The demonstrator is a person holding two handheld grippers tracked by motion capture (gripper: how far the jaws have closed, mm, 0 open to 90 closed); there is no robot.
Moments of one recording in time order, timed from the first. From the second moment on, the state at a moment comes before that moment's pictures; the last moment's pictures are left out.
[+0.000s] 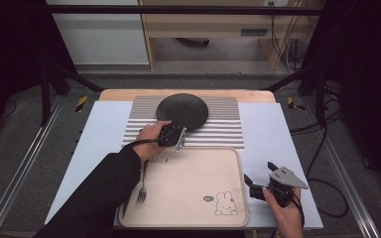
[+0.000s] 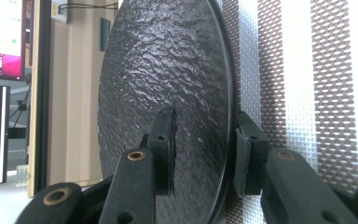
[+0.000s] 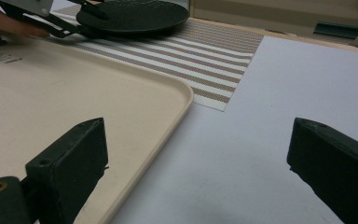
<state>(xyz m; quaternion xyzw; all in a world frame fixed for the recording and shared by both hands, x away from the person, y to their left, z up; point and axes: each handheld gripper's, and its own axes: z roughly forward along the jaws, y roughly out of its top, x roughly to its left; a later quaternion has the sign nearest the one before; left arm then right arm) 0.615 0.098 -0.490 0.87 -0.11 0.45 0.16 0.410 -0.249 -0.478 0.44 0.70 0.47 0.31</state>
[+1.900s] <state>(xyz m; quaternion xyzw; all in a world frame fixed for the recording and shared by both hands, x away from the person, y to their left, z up) 0.525 0.096 -0.464 0.84 -0.17 0.50 0.15 0.408 -0.250 -0.475 0.44 0.69 0.48 0.32</state>
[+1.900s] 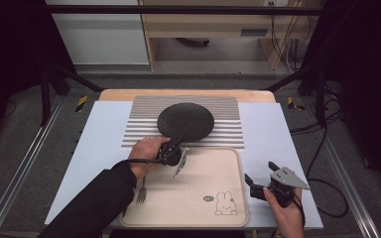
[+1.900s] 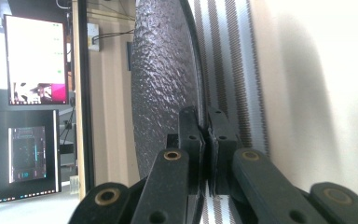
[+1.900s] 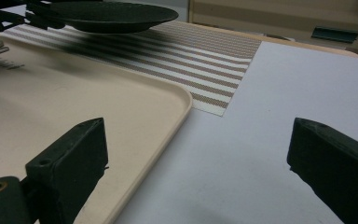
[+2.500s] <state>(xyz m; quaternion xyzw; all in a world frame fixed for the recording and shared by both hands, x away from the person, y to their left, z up) 0.495 0.105 -0.459 0.83 -0.18 0.51 0.16 0.408 -0.250 -0.474 0.44 0.69 0.48 0.32</state>
